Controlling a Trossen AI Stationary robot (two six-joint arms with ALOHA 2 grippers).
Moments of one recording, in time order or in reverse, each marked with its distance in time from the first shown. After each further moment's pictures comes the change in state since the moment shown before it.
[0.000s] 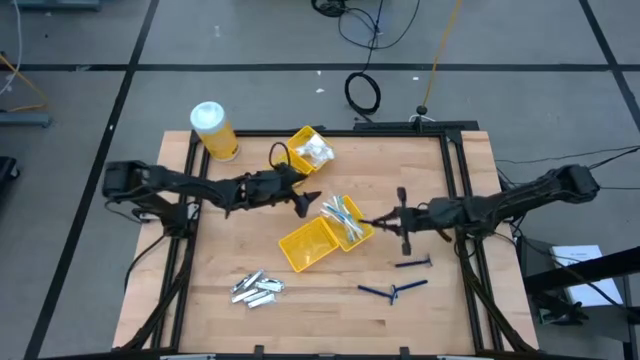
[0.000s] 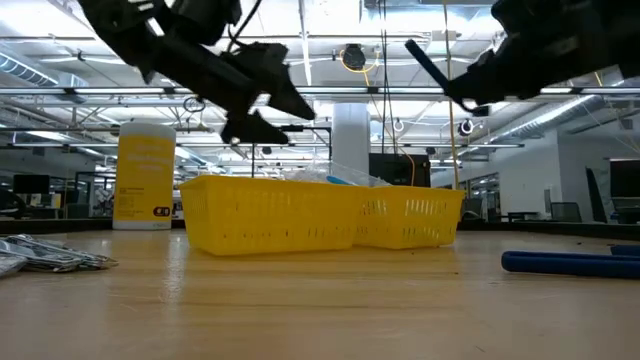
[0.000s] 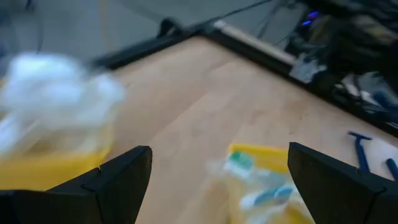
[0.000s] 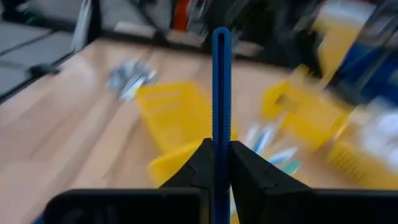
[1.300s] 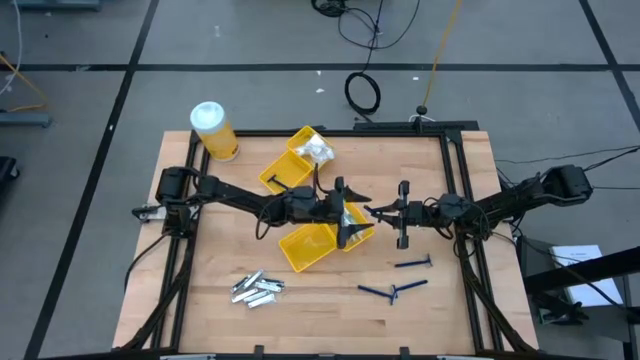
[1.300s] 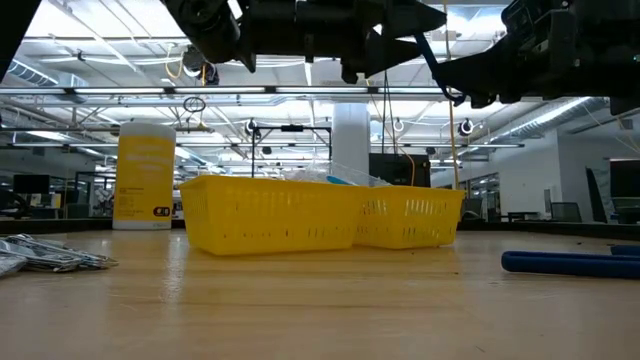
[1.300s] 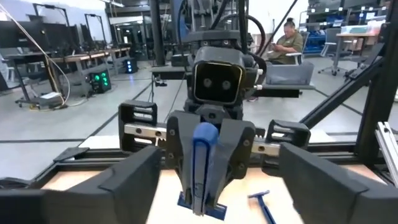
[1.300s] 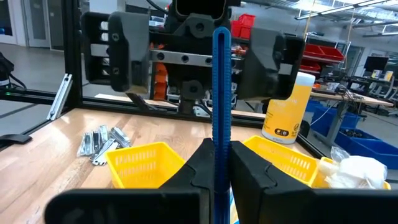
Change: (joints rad) left arm -0.145 0.424 0.454 0.356 0.237 0.440; right arm -0.065 0.168 -0.159 0.630 -0.015 -0.022
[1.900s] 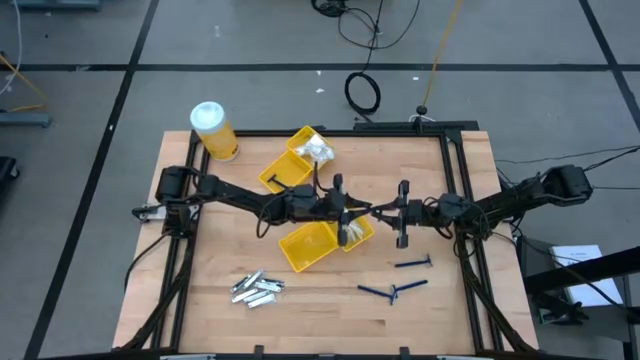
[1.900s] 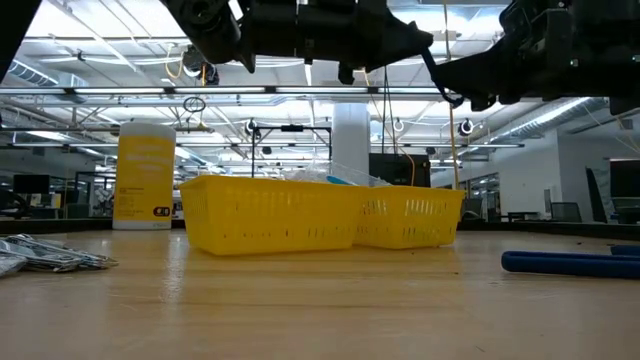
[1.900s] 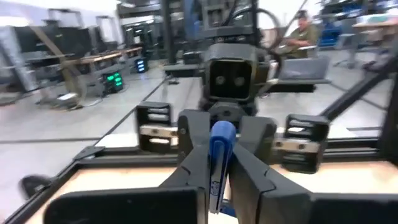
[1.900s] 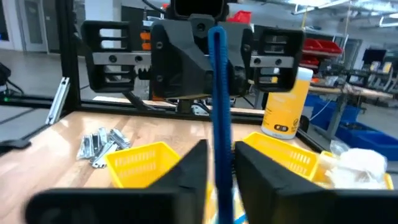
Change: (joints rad) left arm 0.011 -0.005 0.000 -0.014 -0.049 0.039; right arm 0.000 0.000 0.002 -0.008 0.010 0.040
